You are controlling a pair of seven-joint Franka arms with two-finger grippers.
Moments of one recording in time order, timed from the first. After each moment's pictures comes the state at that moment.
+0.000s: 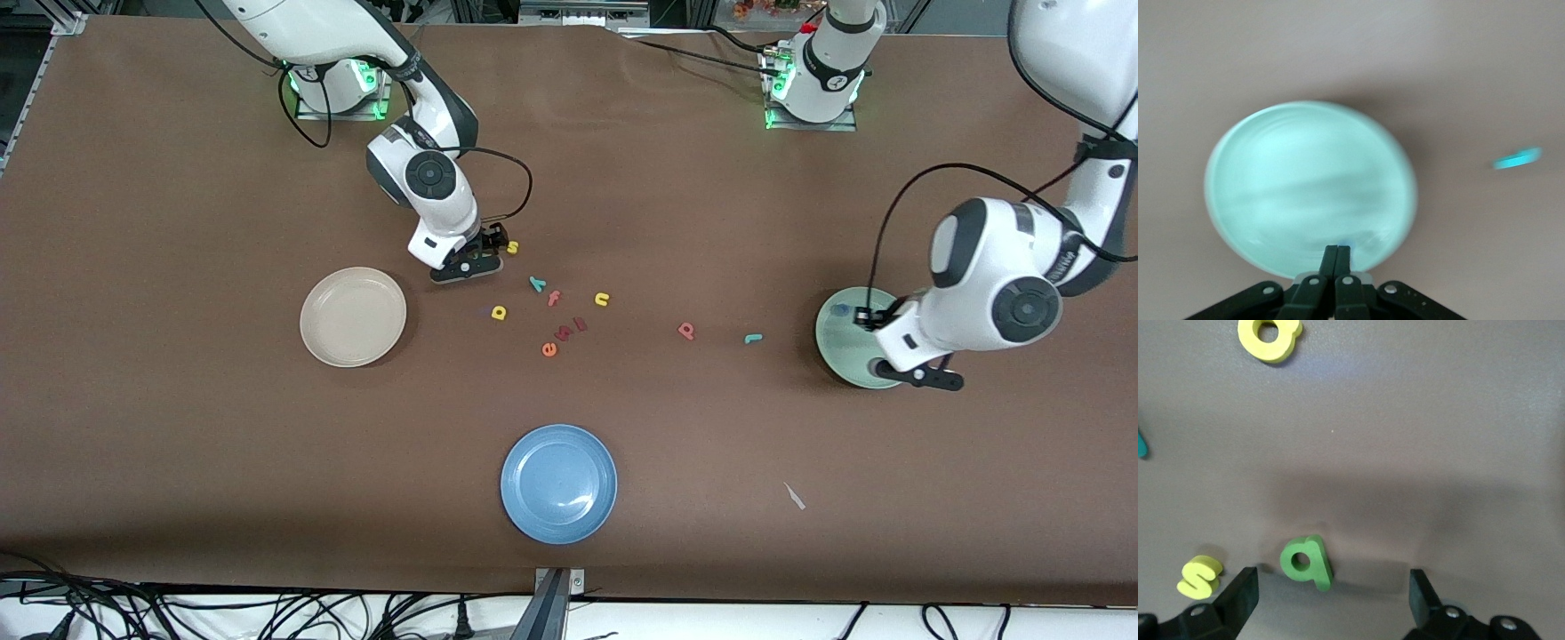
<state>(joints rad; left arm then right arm) 0.33 0.49 -0.34 -1.80 0.24 1.95 0.07 0.34 0.46 0.32 -2.22 -0.19 2.57 0.56</state>
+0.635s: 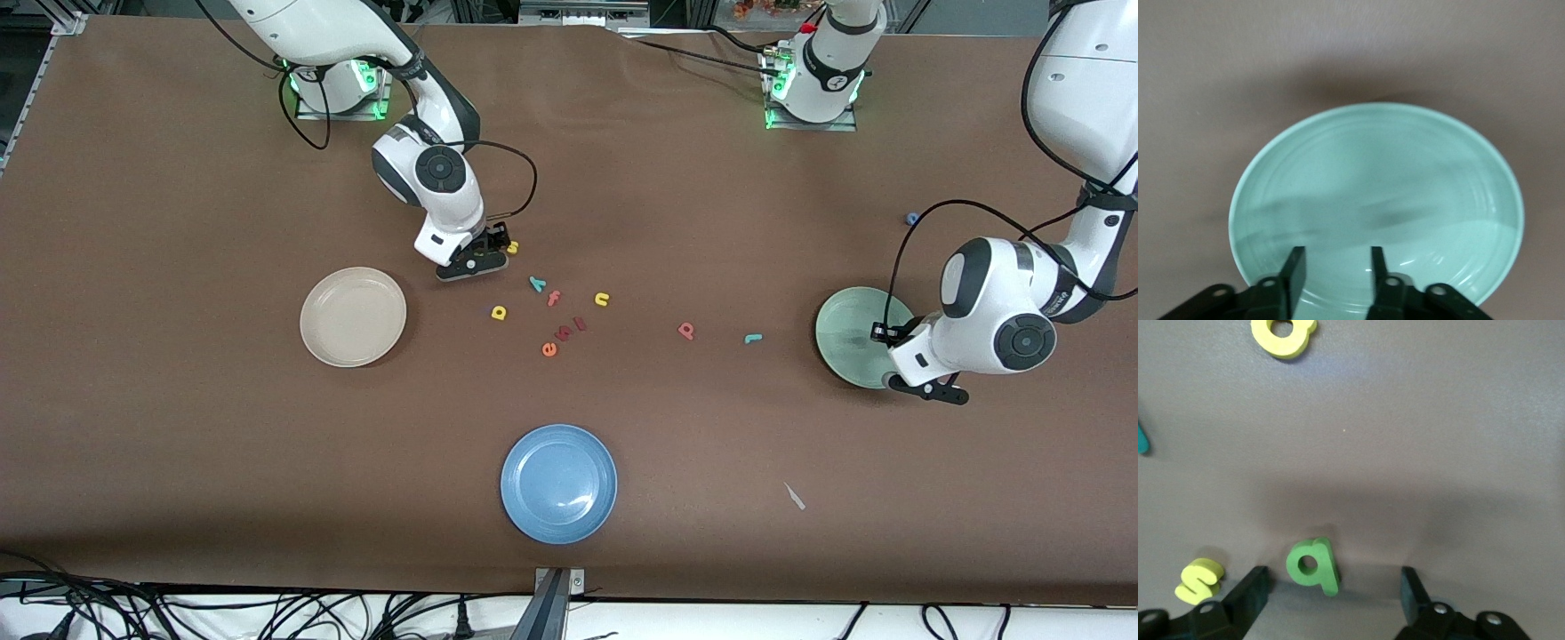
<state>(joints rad) 0.39 0.60 -0.37 -1.78 0.32 2.04 0.08 0.37 0.47 0.30 -2.22 -0.26 2.59 0.62</state>
